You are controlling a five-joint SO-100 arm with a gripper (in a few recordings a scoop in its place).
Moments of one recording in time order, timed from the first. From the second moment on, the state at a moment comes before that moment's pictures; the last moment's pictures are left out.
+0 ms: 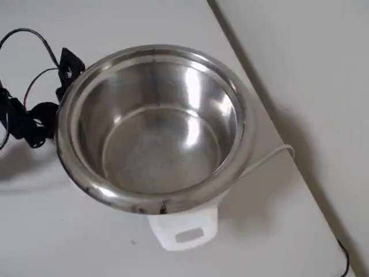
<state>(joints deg) -32.6 49.0 130.5 -80.9 -90.3</state>
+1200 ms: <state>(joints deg) -33.4 36.1 114.0 -82.4 -84.2</state>
